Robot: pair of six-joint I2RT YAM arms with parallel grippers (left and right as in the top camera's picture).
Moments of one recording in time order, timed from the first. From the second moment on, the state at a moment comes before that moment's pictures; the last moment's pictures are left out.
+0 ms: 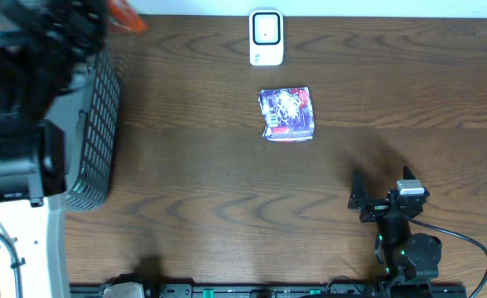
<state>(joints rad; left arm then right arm) 0.09 1.25 1.61 -0.35 0.52 -0.74 0.05 0.01 0.01 -0.07 -0.03 0.04</state>
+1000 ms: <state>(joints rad) -0.46 2.02 1.60 -0.66 0.08 -0.66 0.05 0.01 0.01 -0.07 -0.03 0.04</state>
